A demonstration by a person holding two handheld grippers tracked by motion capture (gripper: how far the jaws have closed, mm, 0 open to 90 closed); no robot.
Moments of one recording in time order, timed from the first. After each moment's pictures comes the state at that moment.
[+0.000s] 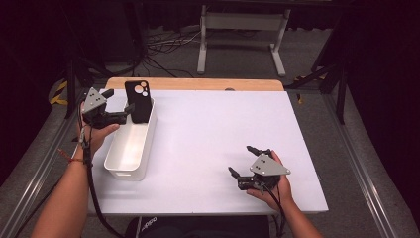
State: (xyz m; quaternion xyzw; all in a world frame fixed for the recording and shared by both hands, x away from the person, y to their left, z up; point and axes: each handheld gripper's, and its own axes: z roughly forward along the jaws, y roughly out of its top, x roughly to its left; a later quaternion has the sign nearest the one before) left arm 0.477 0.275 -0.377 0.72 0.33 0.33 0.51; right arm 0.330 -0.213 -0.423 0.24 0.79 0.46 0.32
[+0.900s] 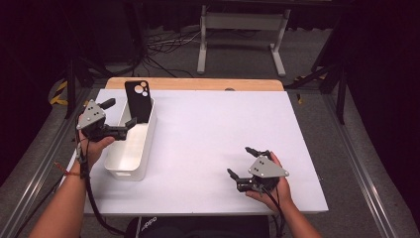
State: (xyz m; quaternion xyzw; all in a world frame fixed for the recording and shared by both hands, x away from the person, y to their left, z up) left arm 0.435 0.266 -0.378 0.73 0.28 0.32 0.53; right arm 0.327 -0.210 -0.424 0.23 0.79 0.46 0.33
